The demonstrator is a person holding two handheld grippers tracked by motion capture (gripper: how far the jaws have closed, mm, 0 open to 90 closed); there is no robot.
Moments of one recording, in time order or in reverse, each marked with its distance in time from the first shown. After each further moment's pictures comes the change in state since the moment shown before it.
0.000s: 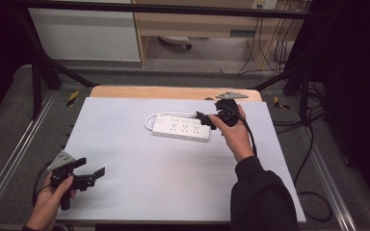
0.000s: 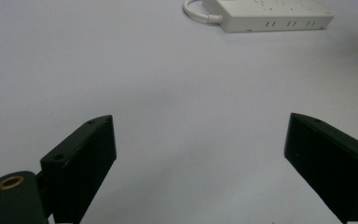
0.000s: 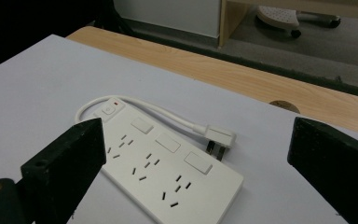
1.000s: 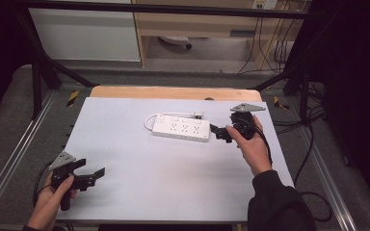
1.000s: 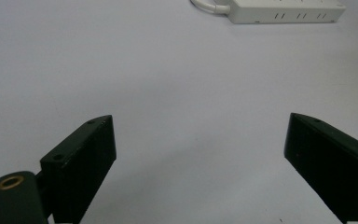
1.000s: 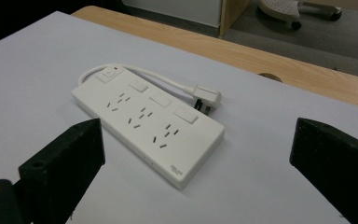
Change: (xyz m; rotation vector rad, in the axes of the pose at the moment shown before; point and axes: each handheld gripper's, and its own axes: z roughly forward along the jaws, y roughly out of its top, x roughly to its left) left arm 0.002 -0.002 0.003 0.027 0.015 -0.014; right arm -0.014 -0.030 -0.046 0.035 0.010 -0.024
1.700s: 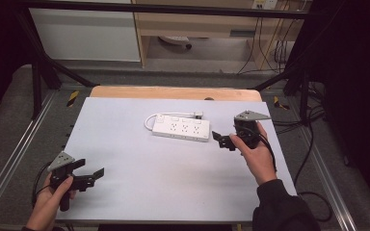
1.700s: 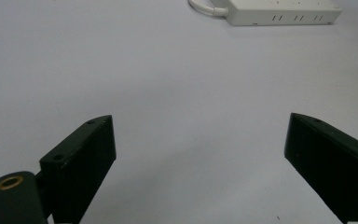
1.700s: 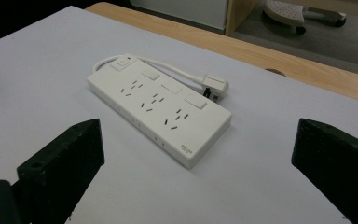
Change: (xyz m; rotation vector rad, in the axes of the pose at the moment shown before) left arm 0.000 -0.001 -0.003 -0.006 -0.003 -0.001; right arm 0.009 -0.016 -0.022 -0.015 0.019 -0.027
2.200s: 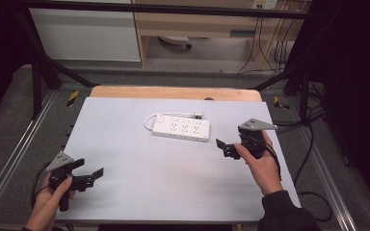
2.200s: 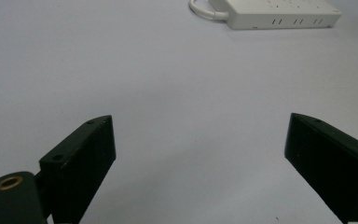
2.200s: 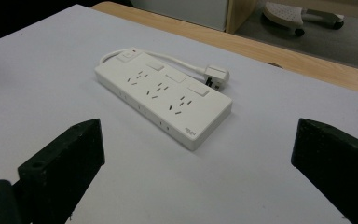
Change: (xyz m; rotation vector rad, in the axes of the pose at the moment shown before) left arm -0.001 0.001 -0.002 -0.013 0.007 0.001; right arm 0.005 -0.017 -0.021 -0.016 0.000 -0.005
